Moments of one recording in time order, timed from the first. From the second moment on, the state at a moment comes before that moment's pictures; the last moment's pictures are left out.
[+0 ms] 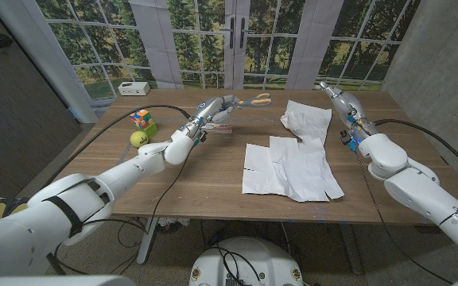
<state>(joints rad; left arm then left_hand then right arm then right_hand) 0.40 0.48 0.85 -0.88 0.53 -0.70 0.64 0.48 0.17 0.93 0.10 0.22 0.59 -0.22 0.74 0.99 1.12 -0.20 1.56 1.23 1.38 -0.20 1.51 1.22 0.92 -0.13 1.51 0.74 -1.13 -0.83 -0.19 -1.87 0.41 0.11 -0.22 0.49 0.16 -0.08 -0.05 0.37 0.41 -0.02 0.29 0.19 0.08 -0.02 0.24 0.19 -0.15 0.05 0.18 0.18 -0.17 0.14 0.19 0.18</state>
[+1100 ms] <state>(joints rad) 0.40 0.49 0.90 -0.91 0.58 -0.63 0.71 0.48 0.17 0.94 0.10 0.22 0.60 -0.22 0.74 0.97 1.12 -0.20 1.56 1.23 1.38 -0.20 1.52 1.22 0.92 -0.13 1.53 0.71 -1.14 -1.02 -0.13 -2.17 0.32 -0.29 -0.23 0.57 0.16 -0.03 -0.10 0.36 0.48 0.03 0.29 0.21 0.06 0.09 0.22 0.19 -0.17 0.09 0.17 0.18 -0.17 0.16 0.19 0.18</state>
